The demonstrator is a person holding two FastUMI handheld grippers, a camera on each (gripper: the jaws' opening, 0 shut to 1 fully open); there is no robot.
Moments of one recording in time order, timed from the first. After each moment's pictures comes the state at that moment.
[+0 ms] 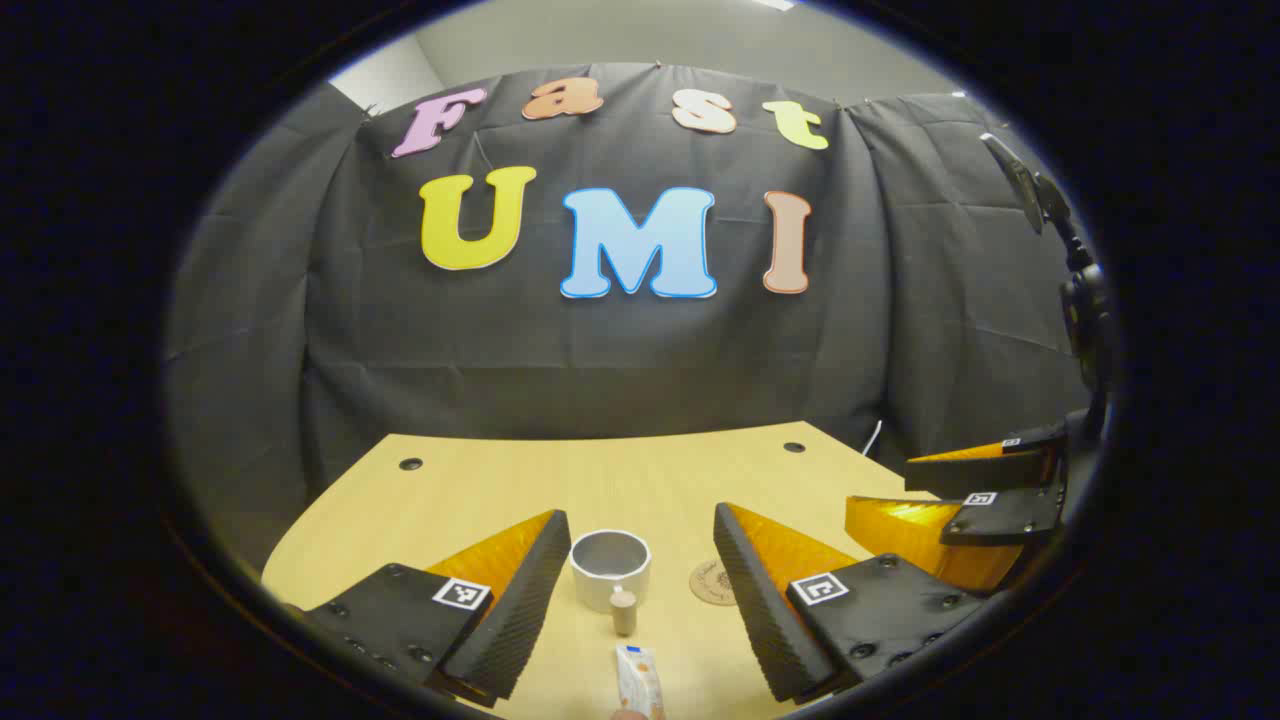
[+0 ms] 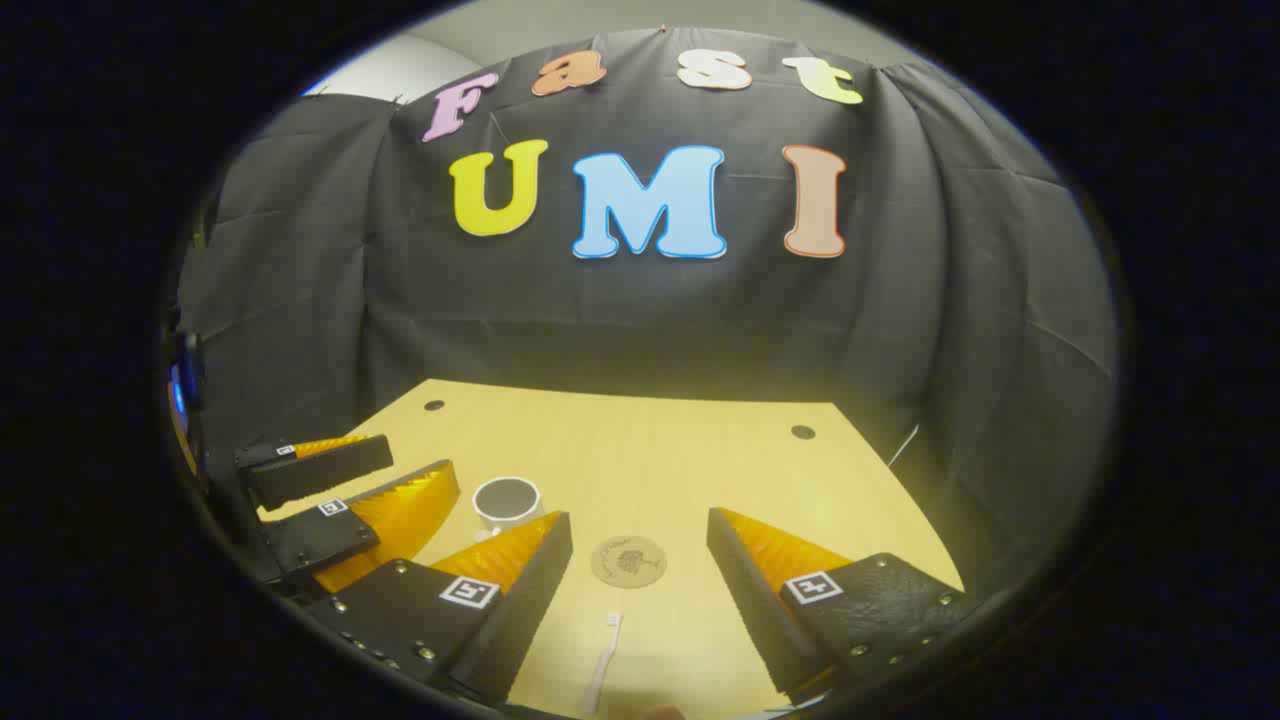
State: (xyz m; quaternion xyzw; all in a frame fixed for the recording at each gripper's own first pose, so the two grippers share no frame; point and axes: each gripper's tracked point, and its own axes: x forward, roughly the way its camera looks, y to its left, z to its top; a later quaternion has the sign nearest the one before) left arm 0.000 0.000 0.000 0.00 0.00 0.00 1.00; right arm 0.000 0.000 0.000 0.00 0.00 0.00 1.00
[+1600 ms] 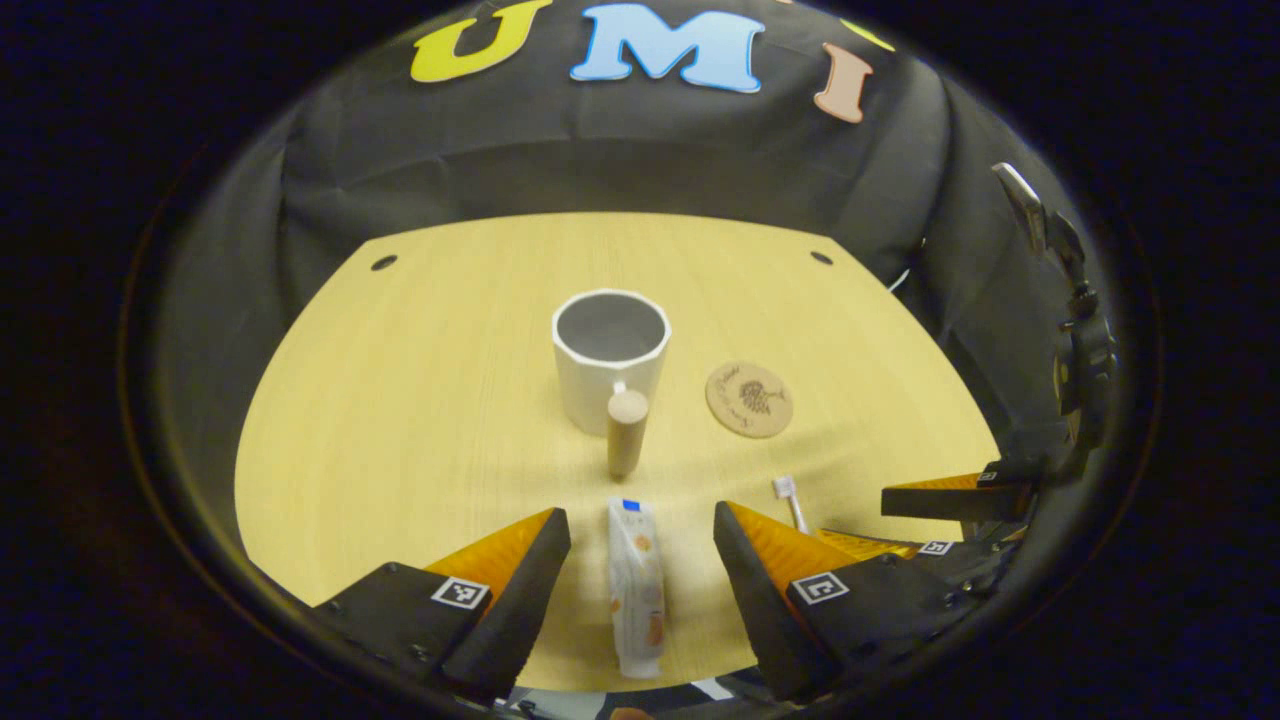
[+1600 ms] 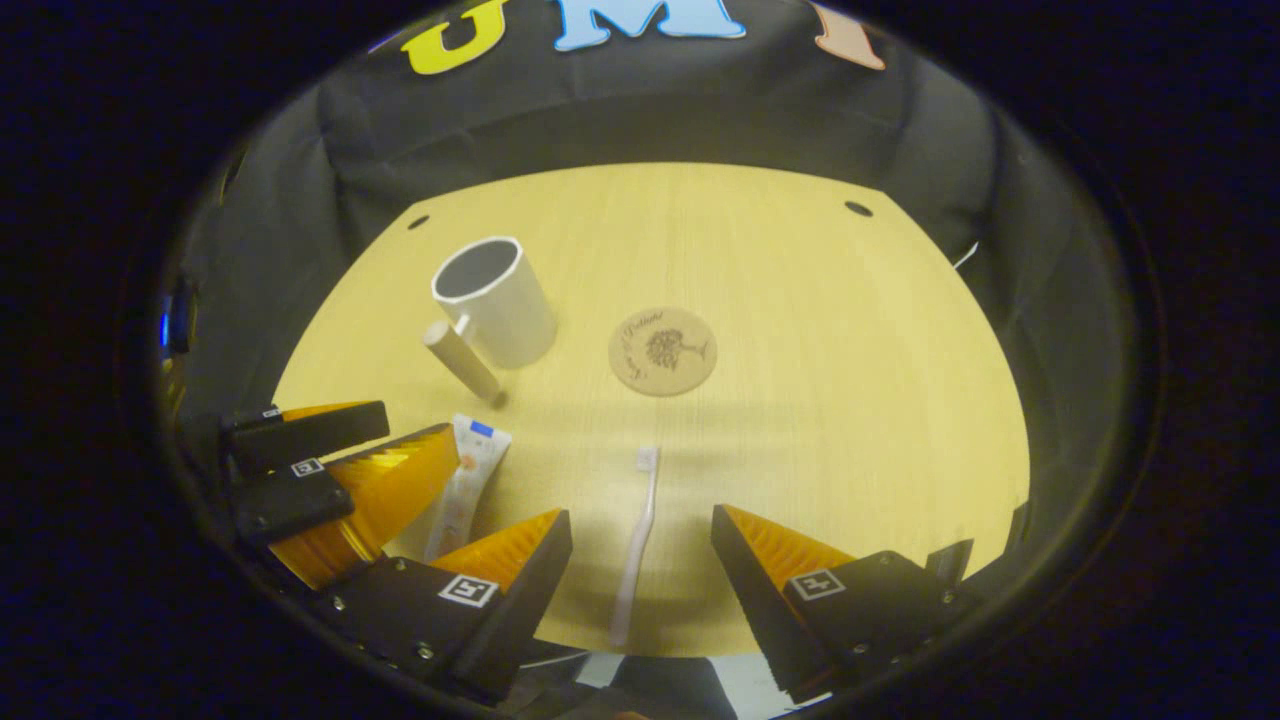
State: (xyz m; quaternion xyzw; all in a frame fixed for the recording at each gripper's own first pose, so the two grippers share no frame) left arm 0.004 0.016 -0.189 -0.06 0.35 0.01 0.93; right arm 0.021 0.027 -0.181 0.04 0.35 0.04 0.94
